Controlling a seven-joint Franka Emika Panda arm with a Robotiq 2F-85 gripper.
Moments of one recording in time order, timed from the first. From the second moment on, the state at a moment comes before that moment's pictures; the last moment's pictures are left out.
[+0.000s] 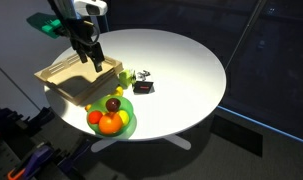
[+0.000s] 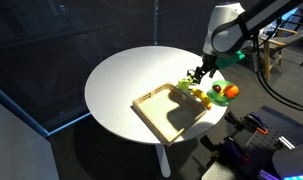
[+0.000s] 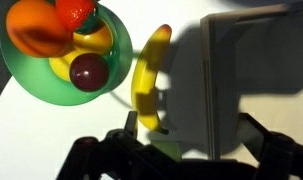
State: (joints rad) arm -0.02 0.09 -0.08 -2.47 -0.05 2.50 0.10
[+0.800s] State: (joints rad) arm -0.04 0.21 -0.09 -2.40 -0.04 2.53 0.10
